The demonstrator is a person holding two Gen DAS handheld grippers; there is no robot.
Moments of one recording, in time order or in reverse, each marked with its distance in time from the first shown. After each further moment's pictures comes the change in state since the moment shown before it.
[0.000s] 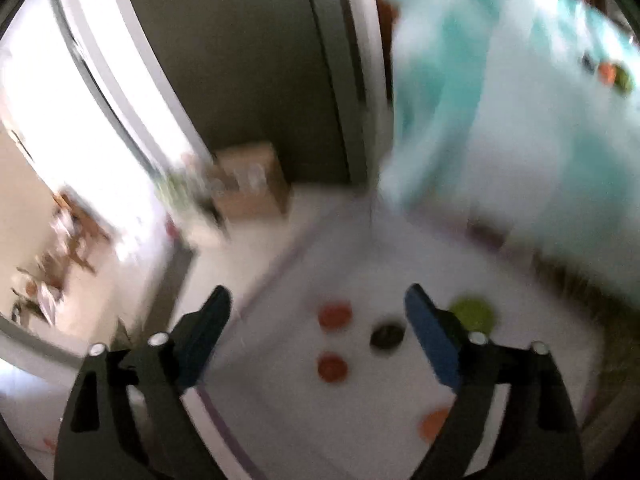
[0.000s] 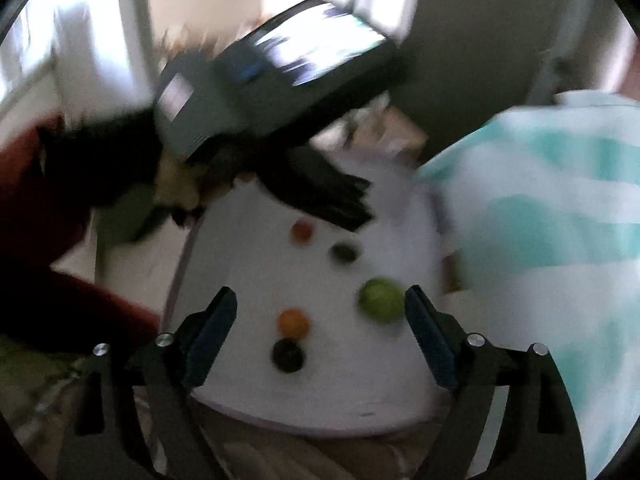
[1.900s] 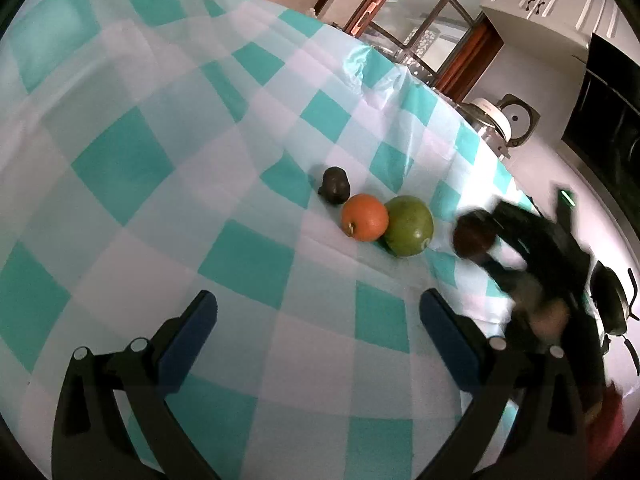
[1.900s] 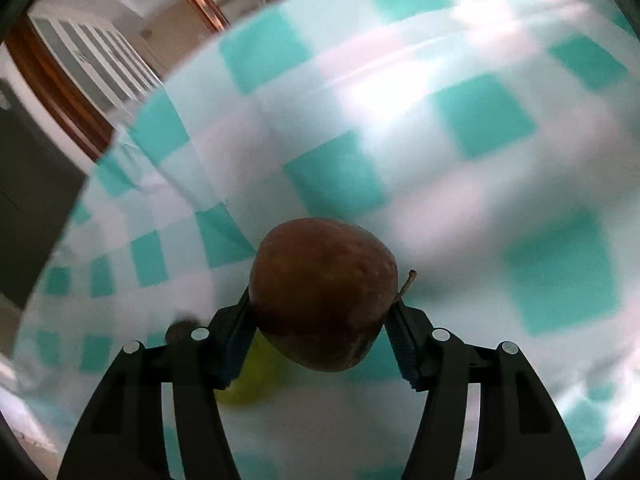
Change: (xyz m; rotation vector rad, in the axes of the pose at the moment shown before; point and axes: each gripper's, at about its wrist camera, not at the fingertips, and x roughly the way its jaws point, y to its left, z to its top) left arm 0.046 -0.372 0.237 -0.140 -0.070 -0.840; right arm -0.125 -0.556 -0.226 1.499 -0.288 -0.639
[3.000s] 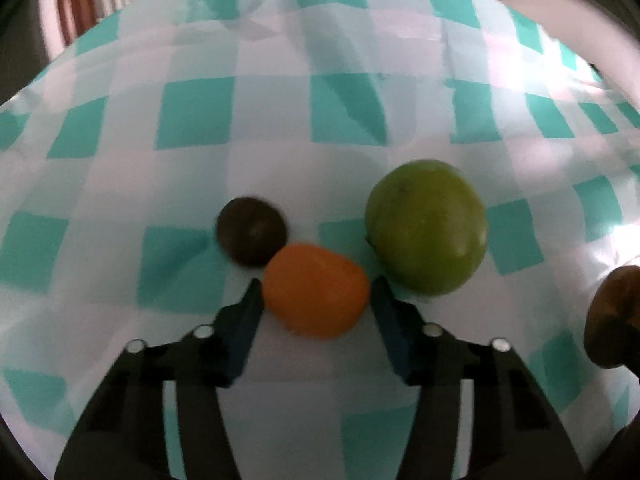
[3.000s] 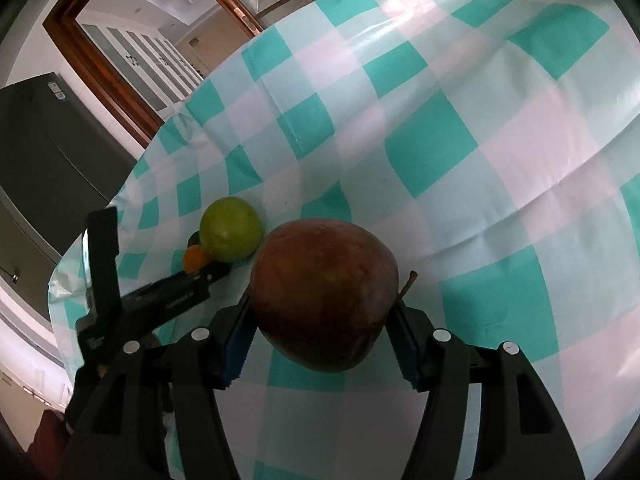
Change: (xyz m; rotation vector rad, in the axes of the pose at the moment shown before) left arm 0.147 -0.085 0.050 0.526 0.233 0.225; right arm -0.048 -0.058 -0.064 -0.044 -0.003 0.166
